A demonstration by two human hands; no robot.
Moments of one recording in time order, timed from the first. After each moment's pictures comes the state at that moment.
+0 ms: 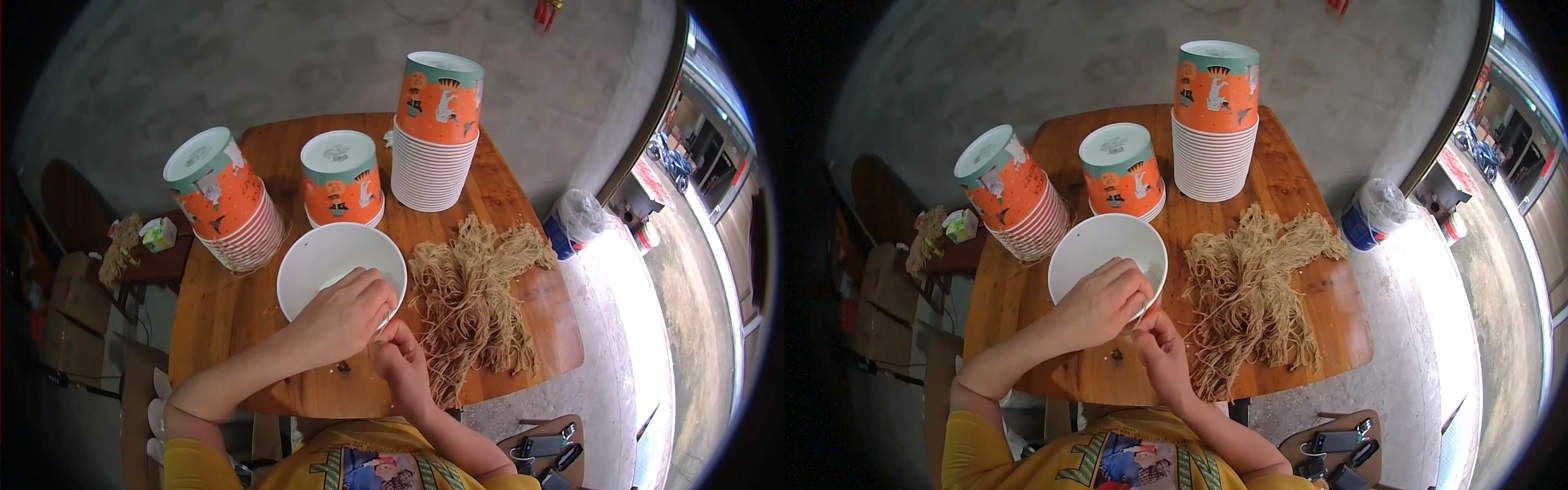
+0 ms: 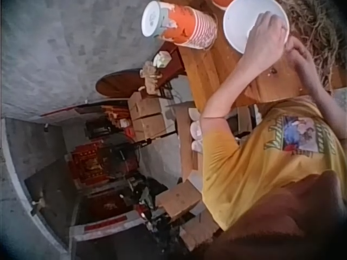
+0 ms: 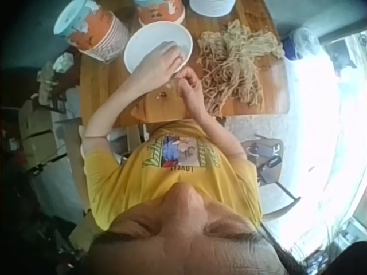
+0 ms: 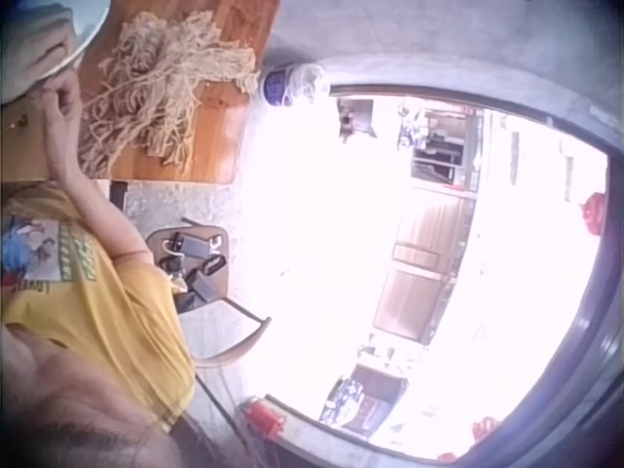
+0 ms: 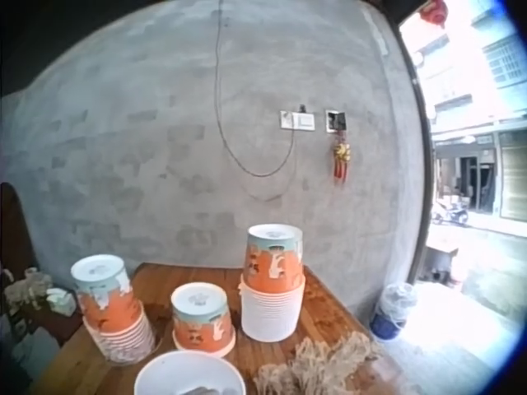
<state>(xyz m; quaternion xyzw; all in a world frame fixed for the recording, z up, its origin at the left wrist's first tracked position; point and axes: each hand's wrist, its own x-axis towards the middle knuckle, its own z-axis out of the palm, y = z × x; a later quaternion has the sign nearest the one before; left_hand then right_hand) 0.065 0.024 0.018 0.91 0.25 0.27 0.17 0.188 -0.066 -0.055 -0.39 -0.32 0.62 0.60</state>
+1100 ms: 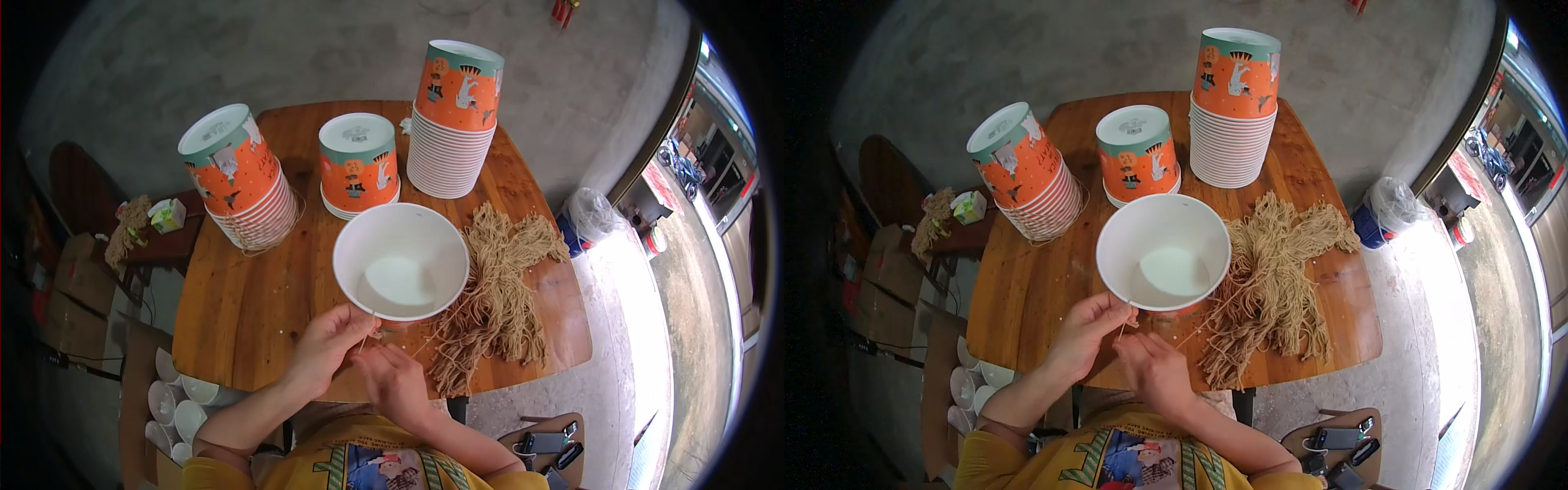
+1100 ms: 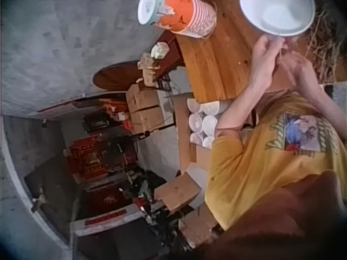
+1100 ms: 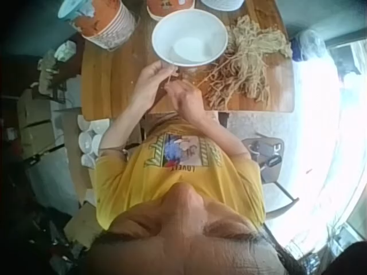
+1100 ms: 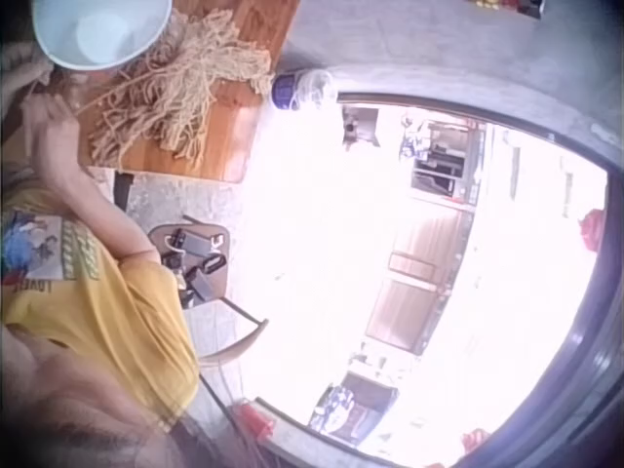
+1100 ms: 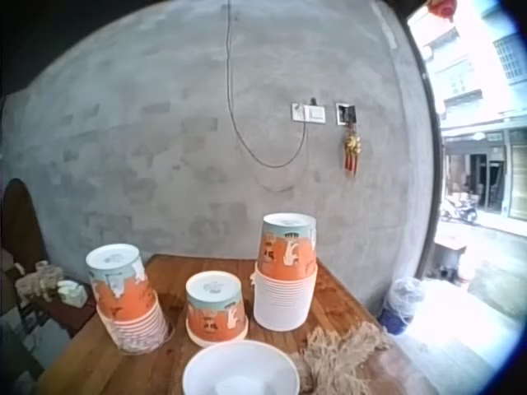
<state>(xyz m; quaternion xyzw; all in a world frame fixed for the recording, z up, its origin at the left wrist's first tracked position) 0.041 -0.041 -0.027 0.41 0.42 0.39 0.71 0.175 -0.092 -0.067 -0.48 -0.74 0.17 0.44</state>
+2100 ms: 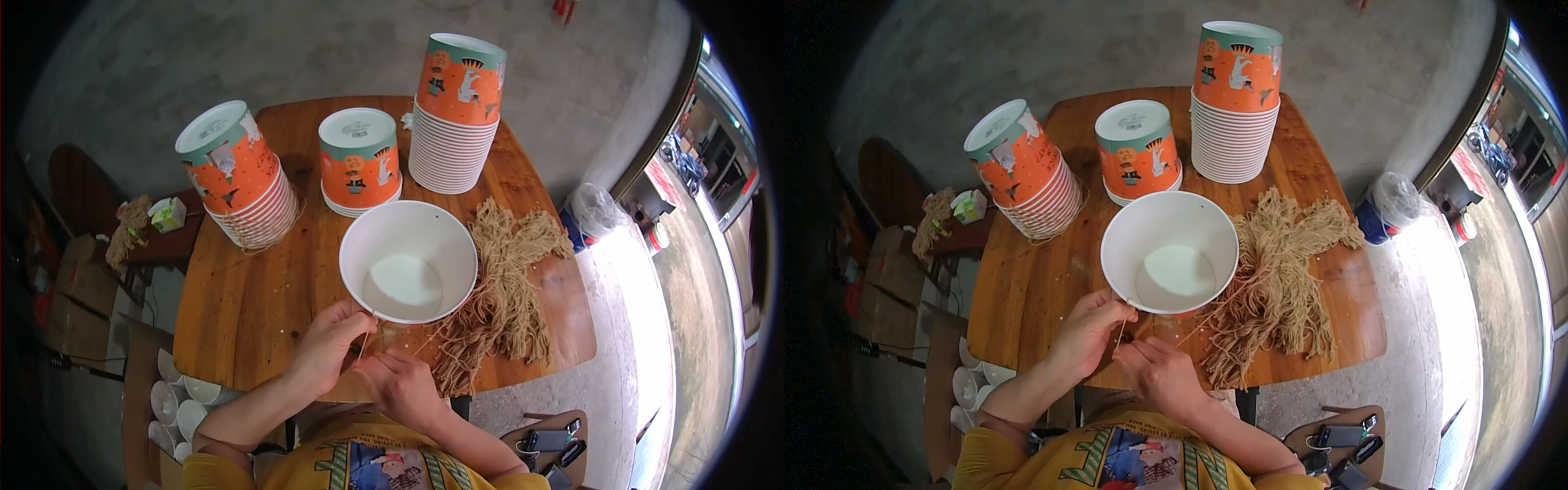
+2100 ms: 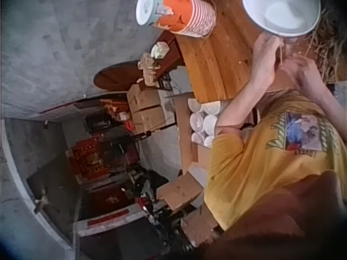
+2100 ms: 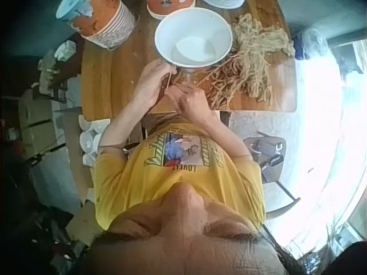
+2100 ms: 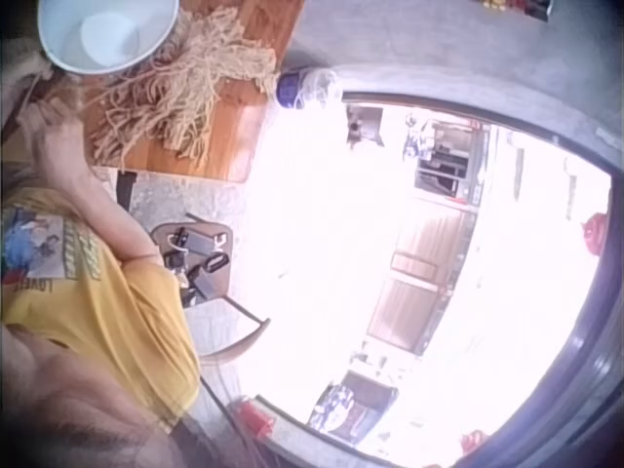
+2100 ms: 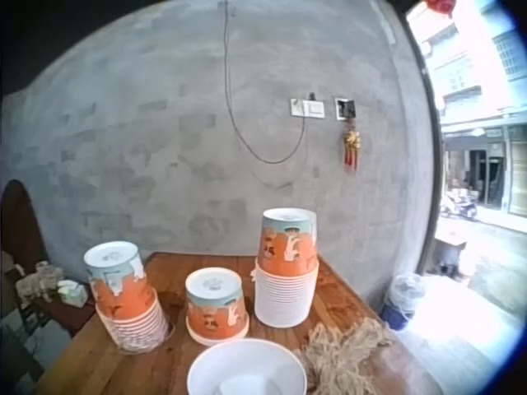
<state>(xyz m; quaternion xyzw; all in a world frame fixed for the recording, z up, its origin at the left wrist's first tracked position) 0.049 -0.031 -0.026 0.34 0.44 0.41 0.72 0.185 -0.091 -0.067 -0.42 -0.80 0.15 0.41</state>
